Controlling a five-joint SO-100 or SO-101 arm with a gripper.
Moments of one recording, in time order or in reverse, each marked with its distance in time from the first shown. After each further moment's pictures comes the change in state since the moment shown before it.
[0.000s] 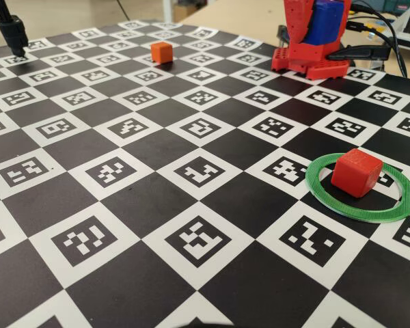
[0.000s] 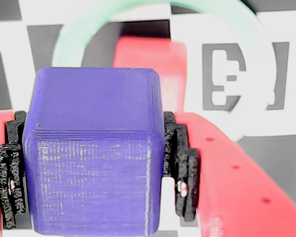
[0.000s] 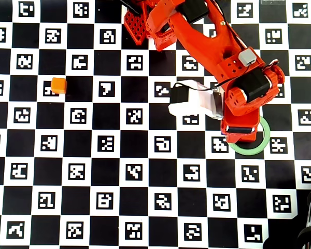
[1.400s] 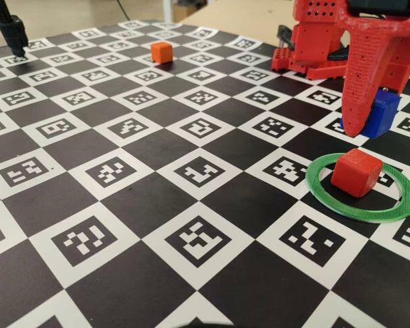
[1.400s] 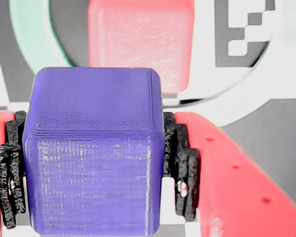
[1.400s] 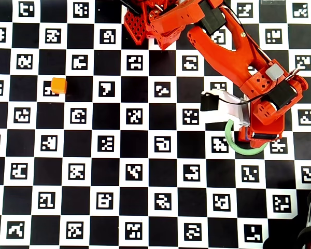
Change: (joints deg) arm -7.9 -13.1 1.7 -16.3 8.7
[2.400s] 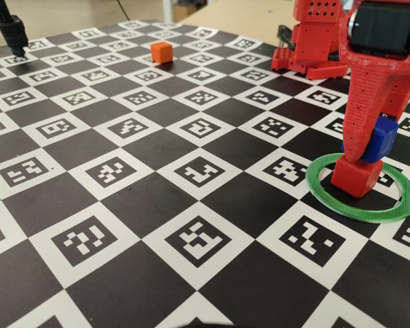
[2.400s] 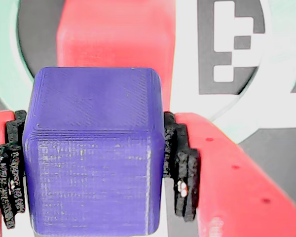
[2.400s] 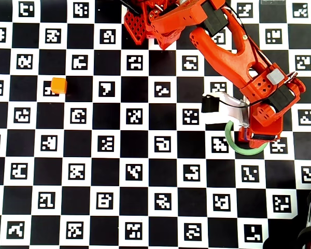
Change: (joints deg) arm -1.4 -1.7 5.9 -5.3 0.9
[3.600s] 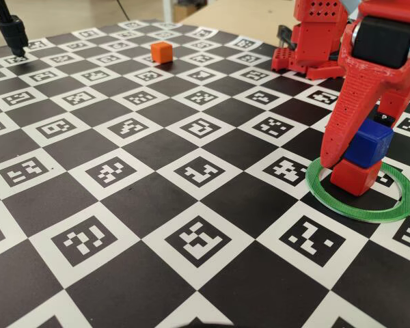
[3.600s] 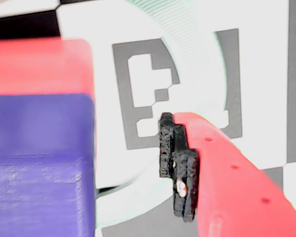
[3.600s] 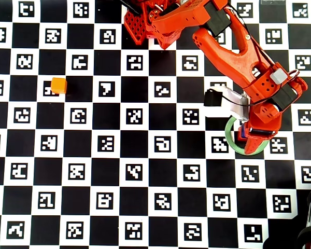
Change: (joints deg) arm -1.8 -1.3 0.4 5.3 4.6
